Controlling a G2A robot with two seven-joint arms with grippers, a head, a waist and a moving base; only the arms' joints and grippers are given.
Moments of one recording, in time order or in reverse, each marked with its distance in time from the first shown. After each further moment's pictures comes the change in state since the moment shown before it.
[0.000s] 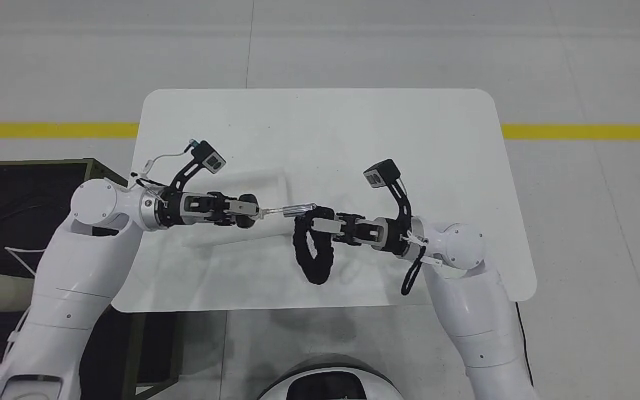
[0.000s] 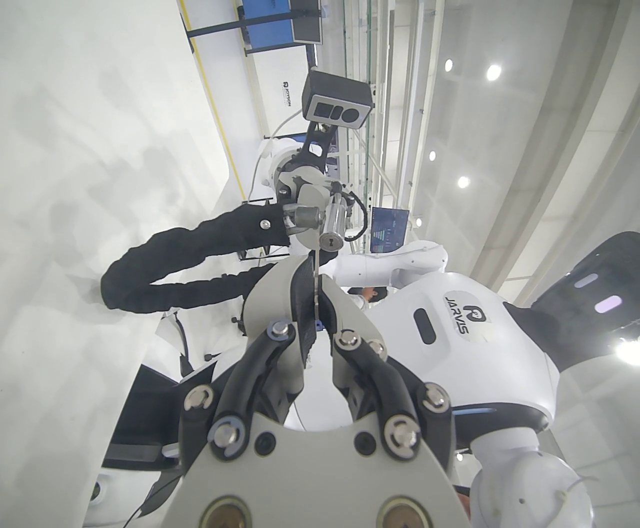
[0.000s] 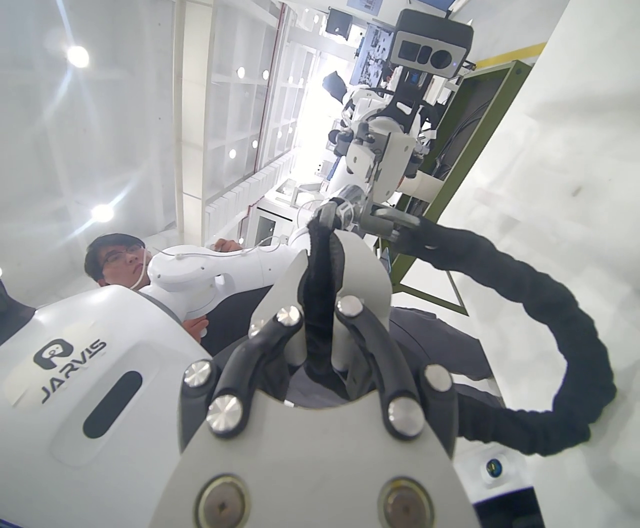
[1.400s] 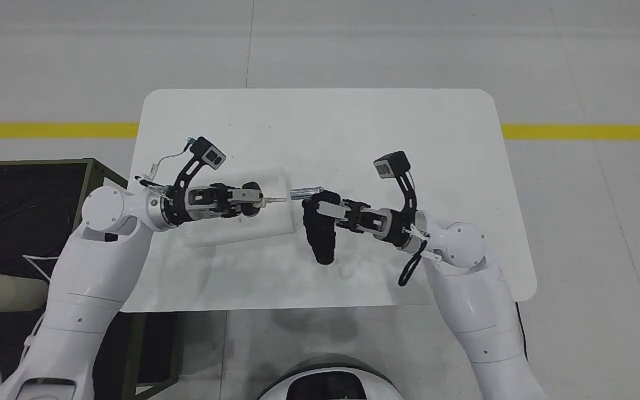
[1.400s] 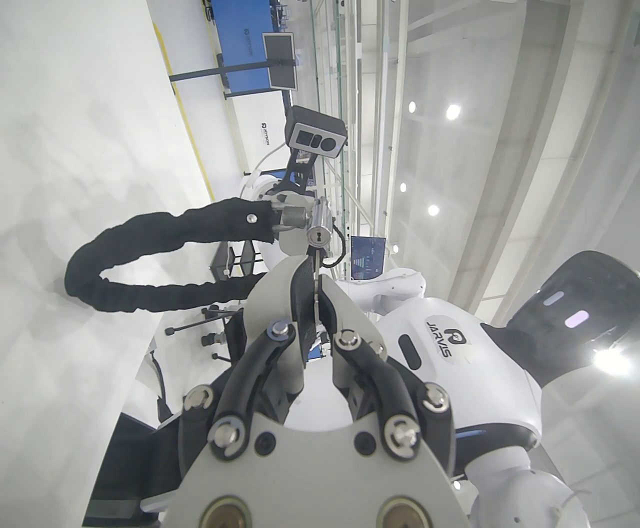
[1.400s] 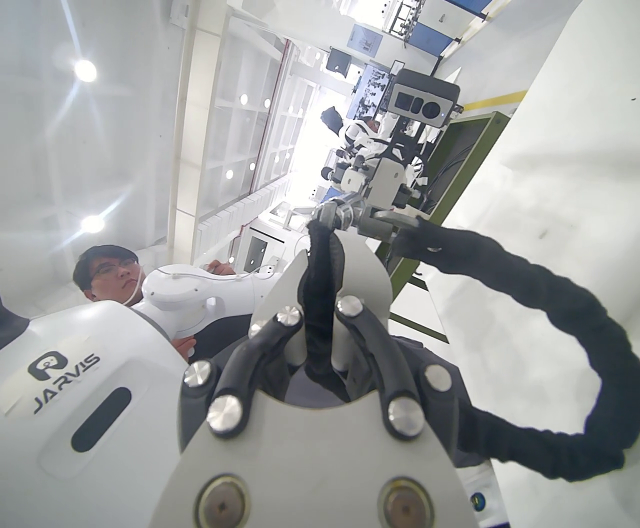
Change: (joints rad) left arm 0.036 -0.058 -0.035 0.004 -0.019 -0.018 0.106; right arm 0.027 0.041 -0.031 0.031 0.005 -0.084 -0.135
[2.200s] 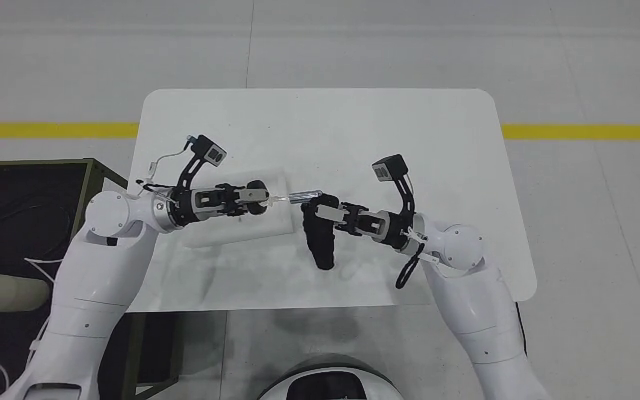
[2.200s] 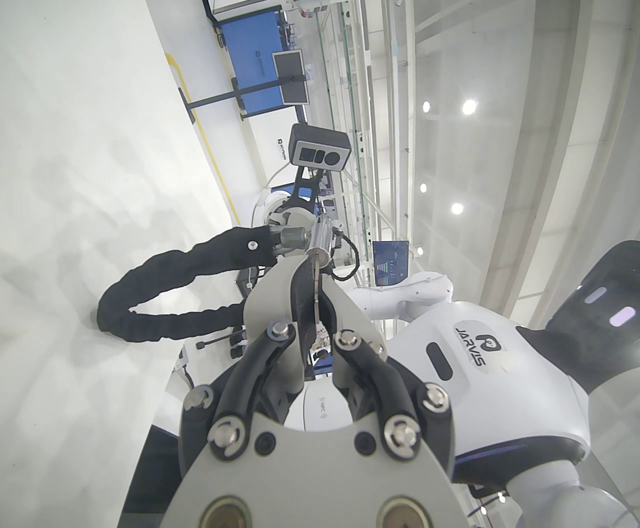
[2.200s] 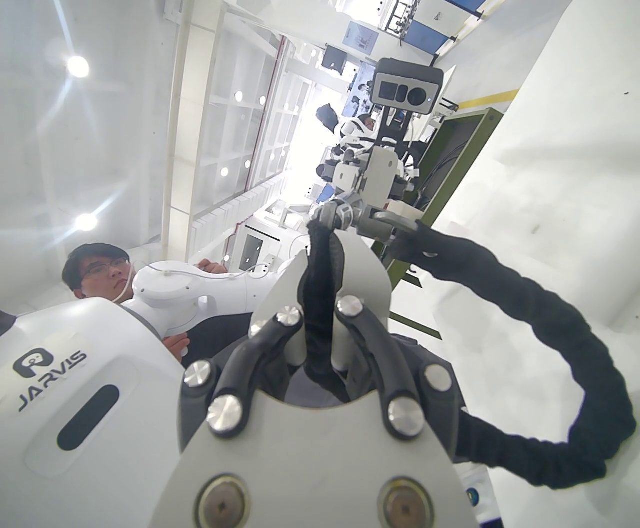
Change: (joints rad) left arm 0.028 -0.026 -0.026 -0.050 0.095 -0.060 0.053; right arm 0.000 0.019 -0.023 0.009 0.003 -0.019 -0.015
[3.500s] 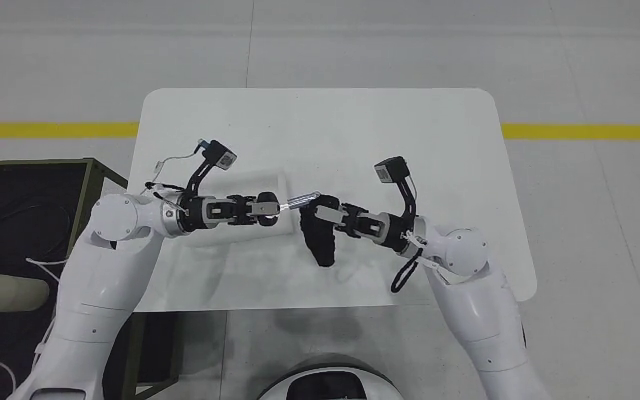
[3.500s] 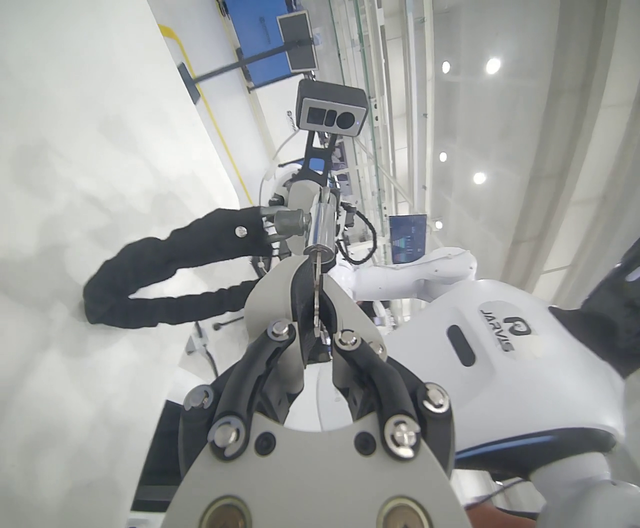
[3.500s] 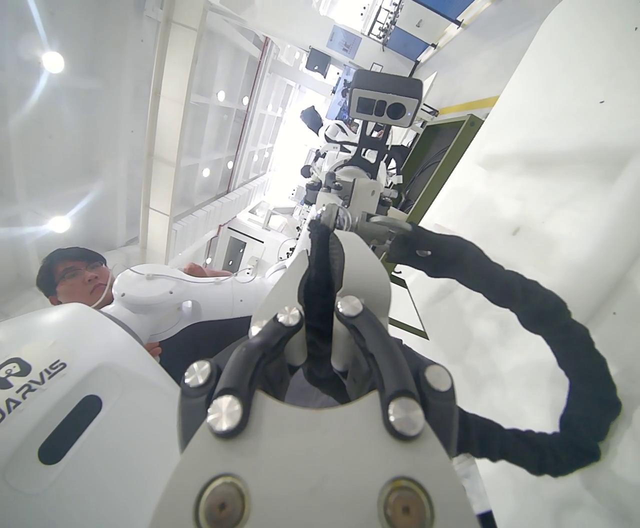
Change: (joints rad) left arm 0.048 -0.019 -0.027 -0.126 0.181 -0.098 0.029; right arm -0.057 0.023 -0.003 -0.098 -0.083 0.033 -0.081
